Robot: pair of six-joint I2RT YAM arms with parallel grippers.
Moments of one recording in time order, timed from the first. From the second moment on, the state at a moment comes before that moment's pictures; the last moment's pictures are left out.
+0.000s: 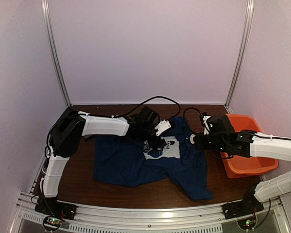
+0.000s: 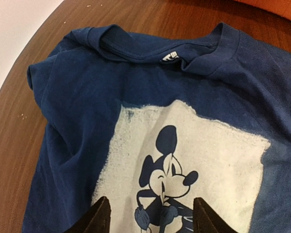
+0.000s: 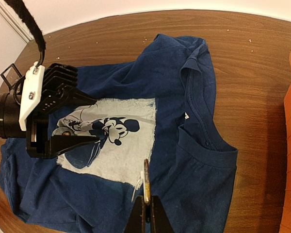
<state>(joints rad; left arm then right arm) -0.88 2.26 1.69 -0.22 0.13 0.36 0.73 1.17 0.73 -0.23 0.25 0.53</state>
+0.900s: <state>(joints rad) -0.88 2.31 1.70 -0.23 0.15 0.36 0.73 1.18 0.72 -0.23 0.24 0.57</state>
